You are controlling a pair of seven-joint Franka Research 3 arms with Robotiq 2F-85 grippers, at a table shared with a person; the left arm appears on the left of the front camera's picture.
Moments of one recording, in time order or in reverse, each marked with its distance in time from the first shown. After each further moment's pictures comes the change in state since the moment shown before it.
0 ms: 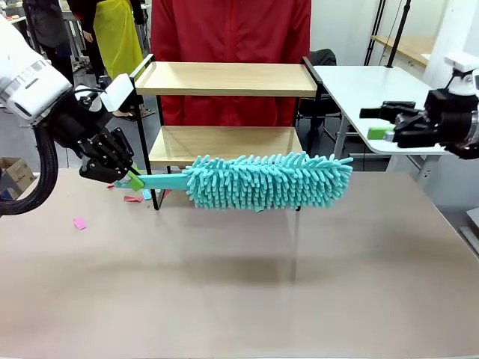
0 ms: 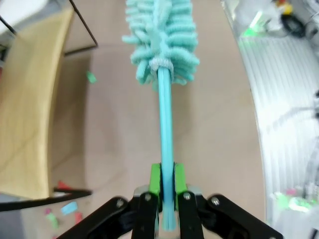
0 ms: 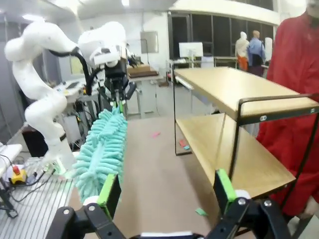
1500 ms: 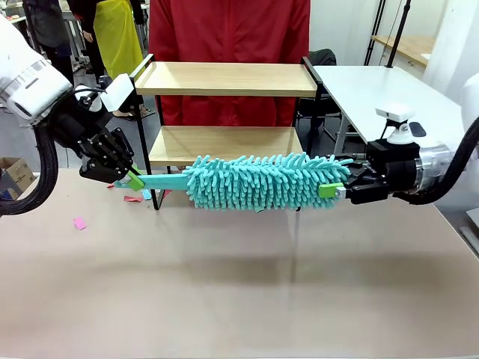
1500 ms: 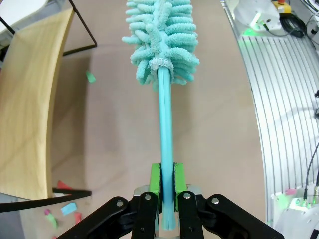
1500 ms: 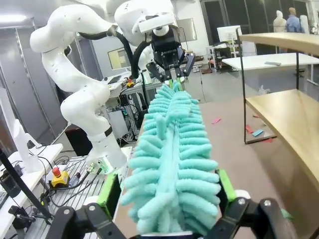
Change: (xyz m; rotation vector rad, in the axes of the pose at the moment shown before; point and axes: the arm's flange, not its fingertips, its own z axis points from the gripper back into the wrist) left arm 0.000 0.000 0.000 -0.001 0.000 -0.001; right arm -0.058 0.069 -0.095 0.221 0.036 -0.162
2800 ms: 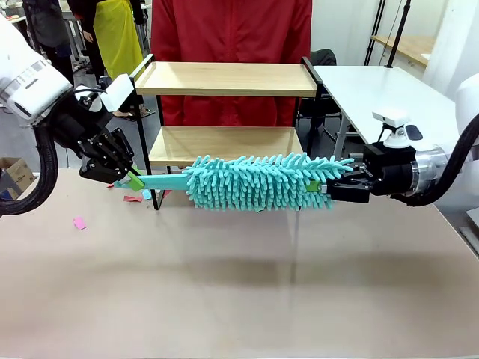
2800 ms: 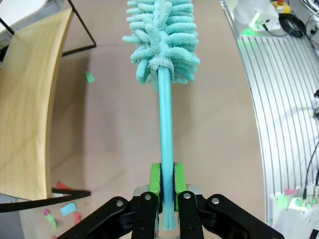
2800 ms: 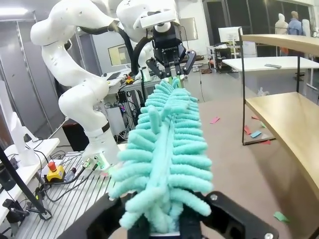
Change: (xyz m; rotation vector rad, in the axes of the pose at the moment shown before) left arm 0.000 0.000 0.000 -0.004 0.000 0.000; right arm -0.002 -0.002 -0.002 0.001 0.006 0.047
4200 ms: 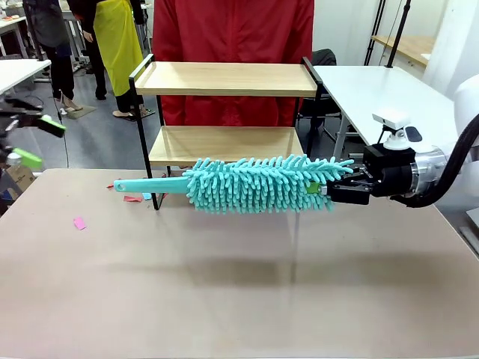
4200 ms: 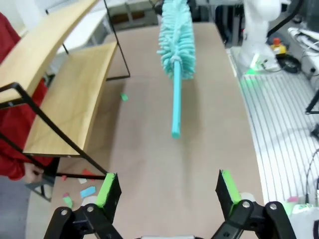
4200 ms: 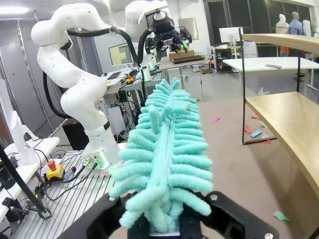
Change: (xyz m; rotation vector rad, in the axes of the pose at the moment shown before) left arm -0.126 -0.028 0.119 0.119 -0.343 0.008; right arm -0.003 -0.001 0.001 0.003 0.000 0.001
